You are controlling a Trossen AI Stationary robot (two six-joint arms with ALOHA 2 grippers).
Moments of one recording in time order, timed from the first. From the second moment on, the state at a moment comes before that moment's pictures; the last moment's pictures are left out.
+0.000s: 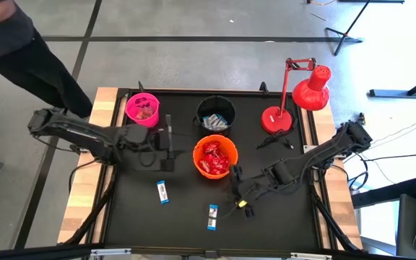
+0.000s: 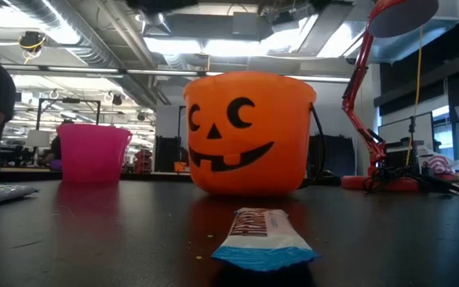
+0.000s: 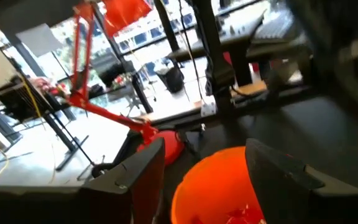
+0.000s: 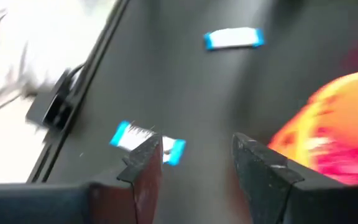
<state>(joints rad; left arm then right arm) -0.13 1.10 0.70 0.28 -0.29 0.30 0.48 1.61 1.32 -0.49 0.16 0.17</state>
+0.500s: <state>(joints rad) -0.23 0.89 0.70 0.09 -0.45 0.28 0.51 1.75 1.15 -0.13 0.06 0.01</state>
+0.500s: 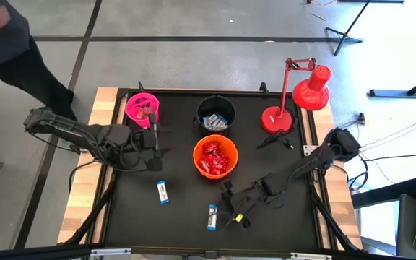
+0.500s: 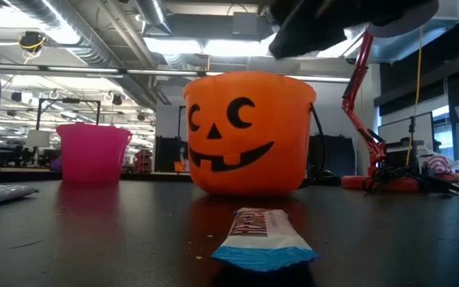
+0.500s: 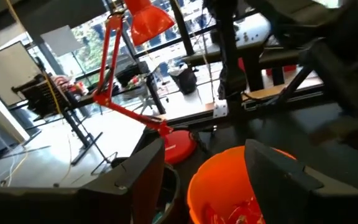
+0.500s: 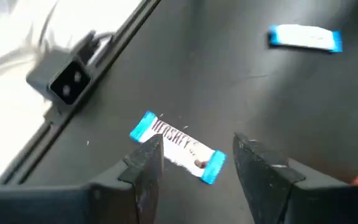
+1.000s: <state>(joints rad) -0.23 0.89 0.70 -0.05 -0.47 0.16 0.52 1.97 1.27 -0.28 0.02 -0.11</state>
